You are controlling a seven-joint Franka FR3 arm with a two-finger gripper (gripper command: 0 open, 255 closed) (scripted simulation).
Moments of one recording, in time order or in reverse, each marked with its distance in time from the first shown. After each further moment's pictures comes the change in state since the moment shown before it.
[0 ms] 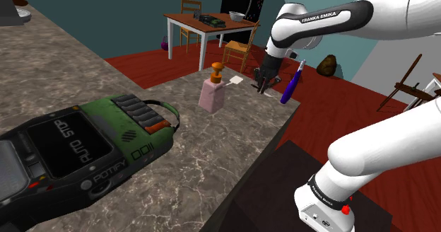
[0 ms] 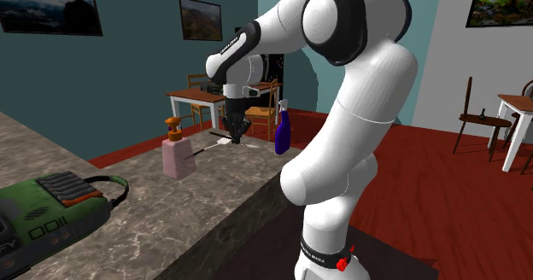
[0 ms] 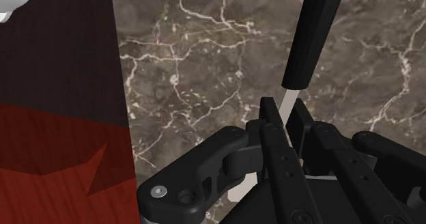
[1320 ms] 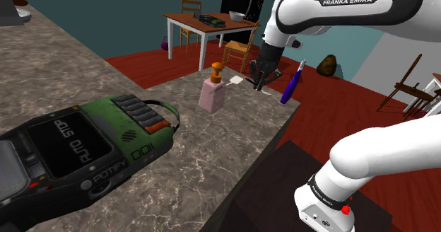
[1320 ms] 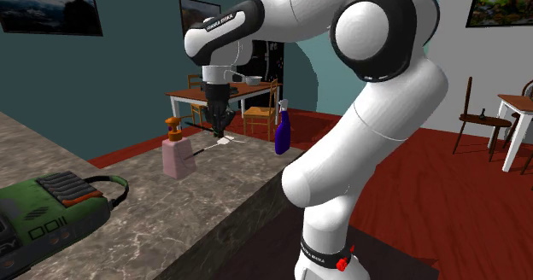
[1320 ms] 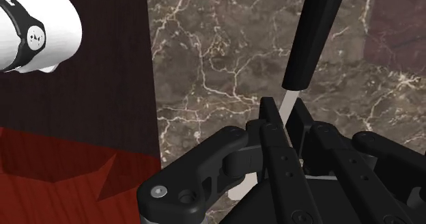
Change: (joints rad) arm 0.084 -0.180 0.108 0.025 0.078 -0.185 0.165
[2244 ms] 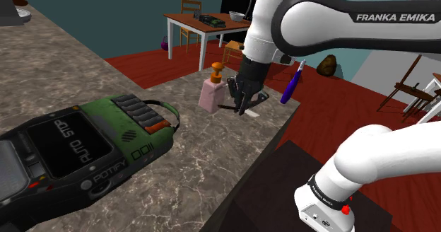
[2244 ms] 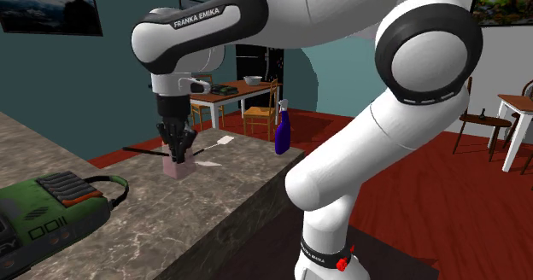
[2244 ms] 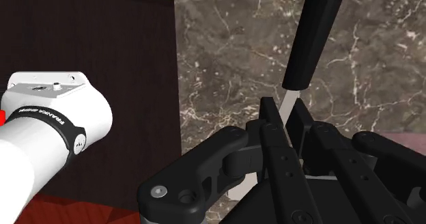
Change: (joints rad) arm 0.160 -0.109 0.260 -0.022 0.179 -0.023 0.326
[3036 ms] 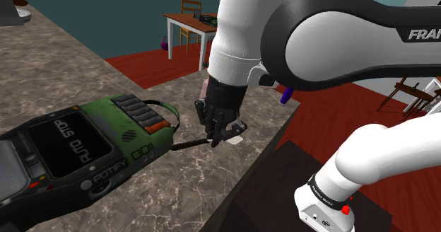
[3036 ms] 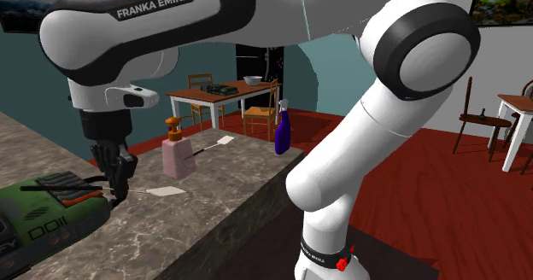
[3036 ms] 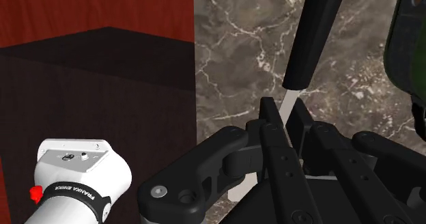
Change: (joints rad) arm 0.034 0.114 0.289 0.179 0.075 0.029 0.315
